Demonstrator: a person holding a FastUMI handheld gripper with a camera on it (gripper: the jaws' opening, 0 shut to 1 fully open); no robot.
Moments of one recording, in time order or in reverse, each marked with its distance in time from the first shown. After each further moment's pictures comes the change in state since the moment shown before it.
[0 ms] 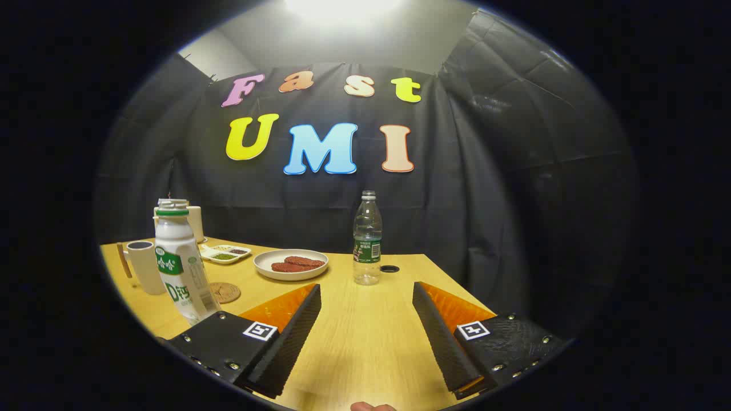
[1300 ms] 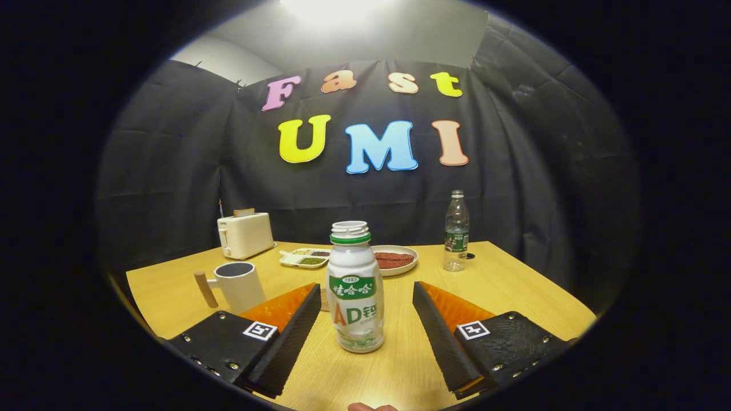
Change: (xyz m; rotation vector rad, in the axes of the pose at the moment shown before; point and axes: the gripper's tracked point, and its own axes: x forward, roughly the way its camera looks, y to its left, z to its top) arm -0.069 0.172 0.014 0.042 0.069 0.204
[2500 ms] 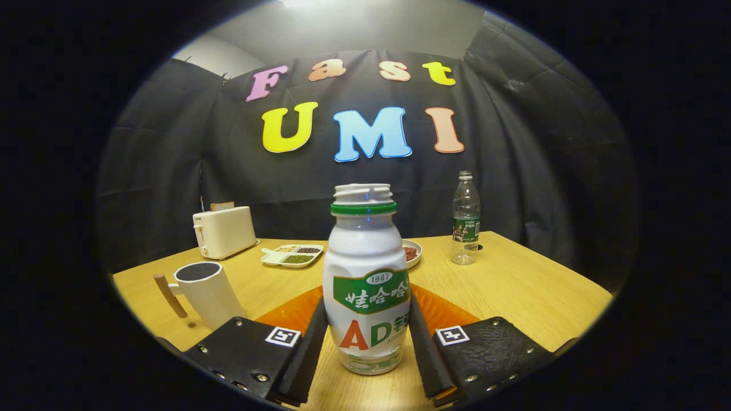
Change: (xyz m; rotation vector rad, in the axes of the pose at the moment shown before) arm 0.069 0.001 -0.025 0.000 0.026 -0.079
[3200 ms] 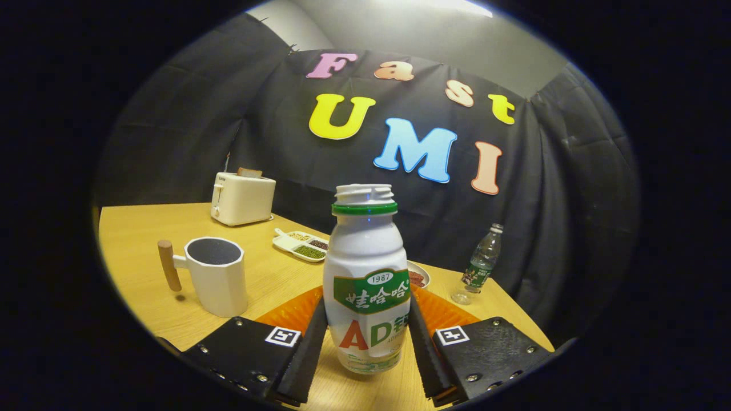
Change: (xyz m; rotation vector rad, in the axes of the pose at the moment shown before) arm 0.000 0.038 0.029 -0.377 -0.004 0.054
